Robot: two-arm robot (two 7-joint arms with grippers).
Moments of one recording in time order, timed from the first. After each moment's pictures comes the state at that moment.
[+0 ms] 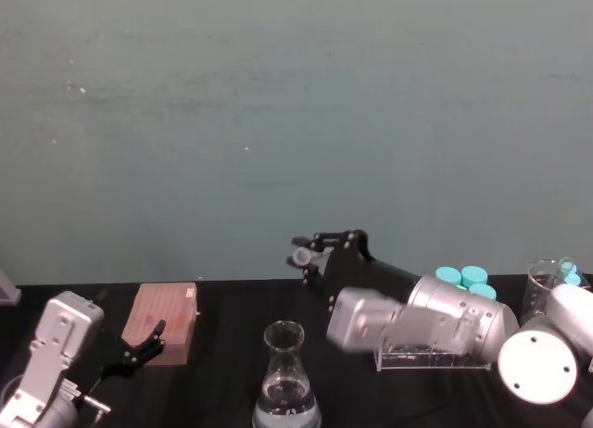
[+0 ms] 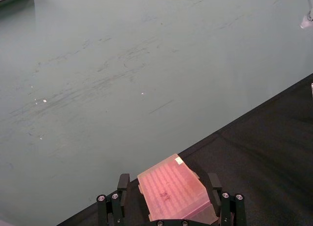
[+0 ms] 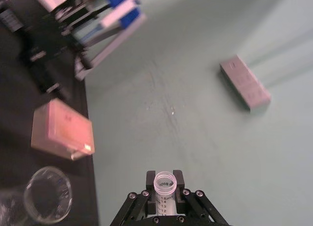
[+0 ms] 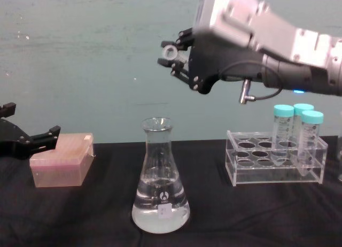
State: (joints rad) left arm -0.20 0.60 0.45 -1.41 -0.25 -0.12 0.03; right arm 0.64 0.37 -0.69 -1.28 -0.45 -0.40 0.23
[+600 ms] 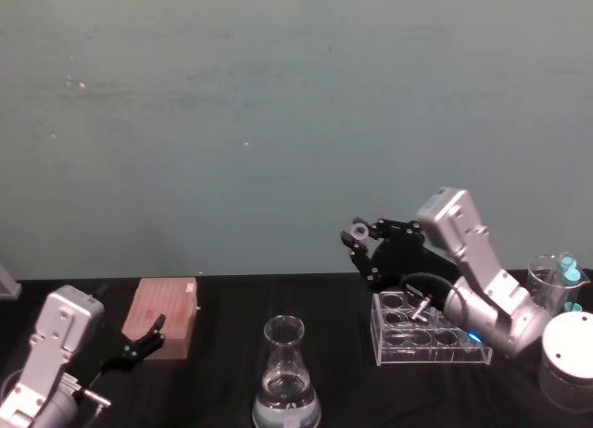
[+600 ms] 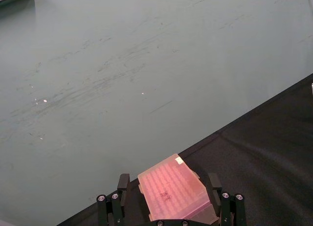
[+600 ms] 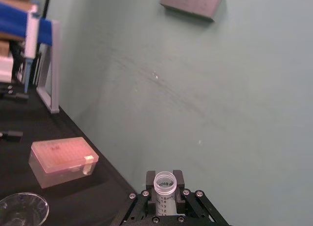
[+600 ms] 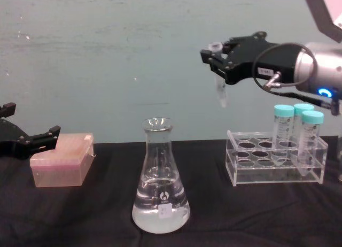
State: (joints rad) left arm -0.20 0.60 0.45 -1.41 -0.25 -0.12 0.03; right arm 0.51 0.28 -0.43 -1.26 0.06 -0.16 0.41
